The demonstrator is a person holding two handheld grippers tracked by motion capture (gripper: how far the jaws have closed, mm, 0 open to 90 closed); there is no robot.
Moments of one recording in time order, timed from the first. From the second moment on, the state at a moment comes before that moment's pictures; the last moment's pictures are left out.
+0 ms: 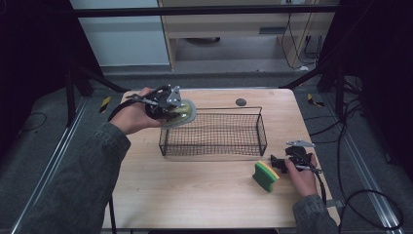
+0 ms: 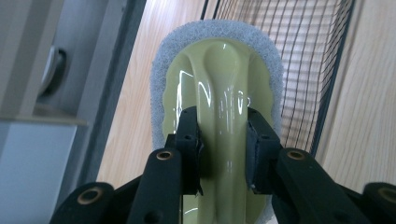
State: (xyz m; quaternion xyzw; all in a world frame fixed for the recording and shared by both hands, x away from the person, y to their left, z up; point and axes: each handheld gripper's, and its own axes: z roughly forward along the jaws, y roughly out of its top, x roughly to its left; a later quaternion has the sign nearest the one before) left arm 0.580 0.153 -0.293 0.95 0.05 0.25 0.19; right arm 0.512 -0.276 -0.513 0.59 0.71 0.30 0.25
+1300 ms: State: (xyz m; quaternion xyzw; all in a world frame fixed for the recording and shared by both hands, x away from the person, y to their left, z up) left arm 0.597 0.127 -0.343 0.96 0.02 0.26 0.11; right arm 0.510 -0.276 -0.513 0.59 0.71 0.30 0.25
